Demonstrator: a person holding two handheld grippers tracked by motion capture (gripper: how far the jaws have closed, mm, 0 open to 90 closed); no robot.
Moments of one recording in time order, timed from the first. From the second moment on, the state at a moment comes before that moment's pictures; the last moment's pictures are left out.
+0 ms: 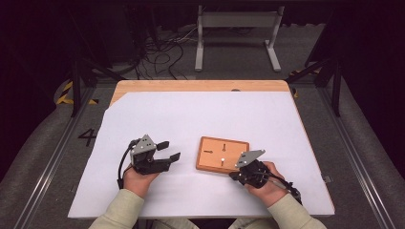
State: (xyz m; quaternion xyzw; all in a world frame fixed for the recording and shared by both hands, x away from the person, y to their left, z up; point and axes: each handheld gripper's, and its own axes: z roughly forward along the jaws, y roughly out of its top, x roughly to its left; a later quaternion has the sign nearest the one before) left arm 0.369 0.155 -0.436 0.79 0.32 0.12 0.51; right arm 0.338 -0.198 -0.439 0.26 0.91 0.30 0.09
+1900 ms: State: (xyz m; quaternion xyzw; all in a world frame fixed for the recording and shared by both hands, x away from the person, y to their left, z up) left arm 0.360 0.135 -0.422 0.80 0.27 0.10 0.53; right arm 0.379 -0.278 -0.400 0.38 0.83 0.37 0.20
